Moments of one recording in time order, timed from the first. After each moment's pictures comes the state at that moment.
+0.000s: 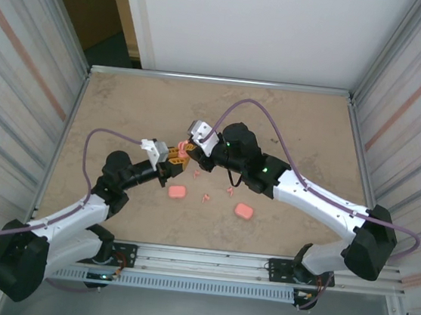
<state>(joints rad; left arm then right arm) -0.47 0.97 0.31 0.68 0.56 -0.06 0.94 1.38 1.13 -0.09 -0.11 -0.25</state>
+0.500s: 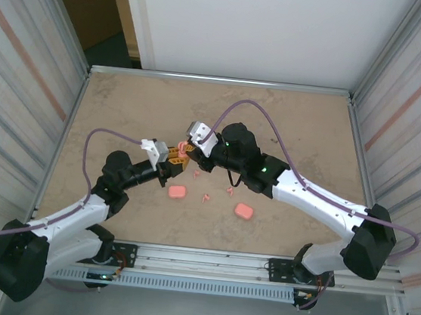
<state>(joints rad) -0.47 0.97 0.31 0.68 0.56 -0.06 0.94 1.39 1.13 -0.09 -0.12 -0.27</state>
